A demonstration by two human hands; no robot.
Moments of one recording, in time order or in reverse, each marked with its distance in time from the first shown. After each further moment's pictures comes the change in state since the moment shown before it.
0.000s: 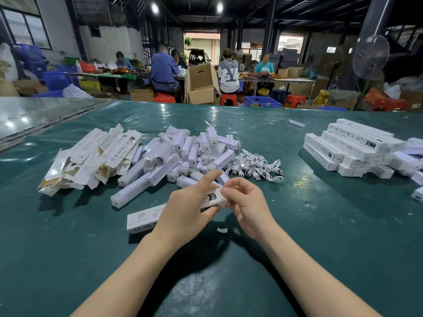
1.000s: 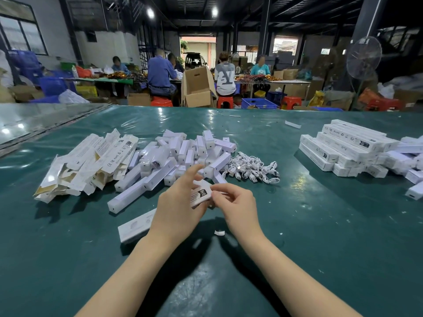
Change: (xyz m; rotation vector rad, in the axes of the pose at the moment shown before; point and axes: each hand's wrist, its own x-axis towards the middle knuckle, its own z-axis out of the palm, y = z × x) left_hand 0.007 -0.007 0.003 -0.017 0.186 -0.040; right_hand -0.011 0.002 0.016 -0.399 0.126 -0.176
